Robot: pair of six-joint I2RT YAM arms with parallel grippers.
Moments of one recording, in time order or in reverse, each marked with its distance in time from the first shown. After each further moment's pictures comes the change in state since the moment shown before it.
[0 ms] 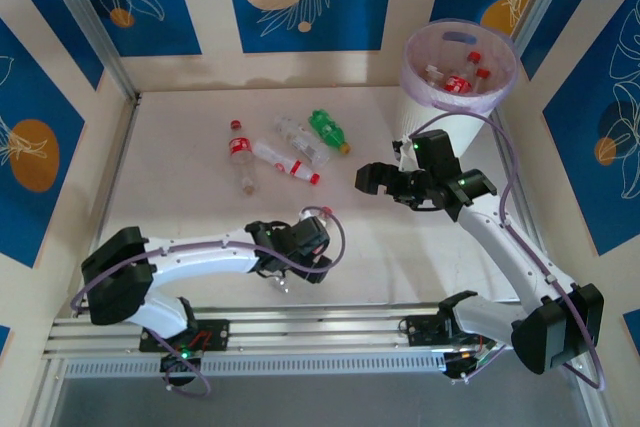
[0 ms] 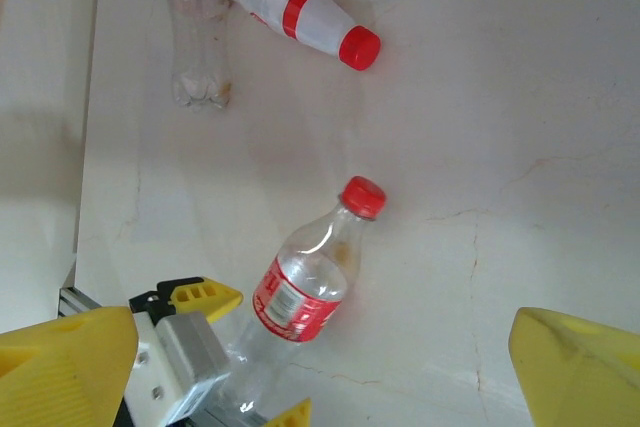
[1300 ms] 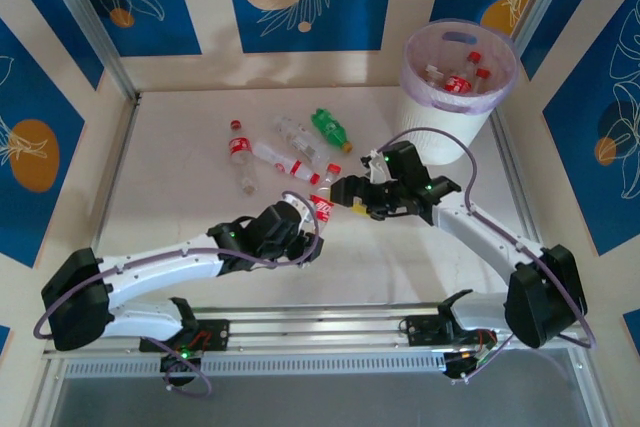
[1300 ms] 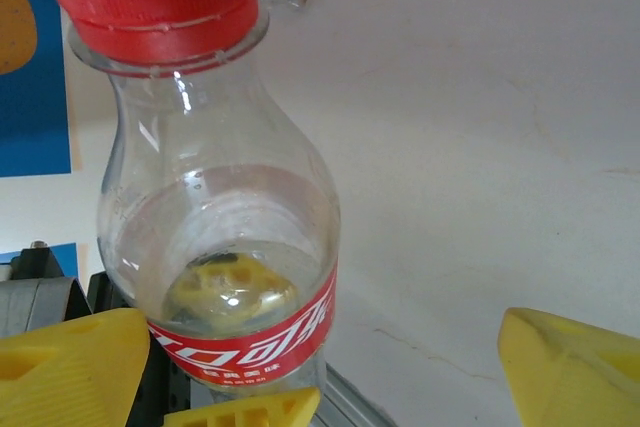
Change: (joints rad) left arm 0.110 -0.244 -0.149 0.325 0.178 0.008; right arm 0.117 0.154 -0.133 0.298 -0.214 0.154
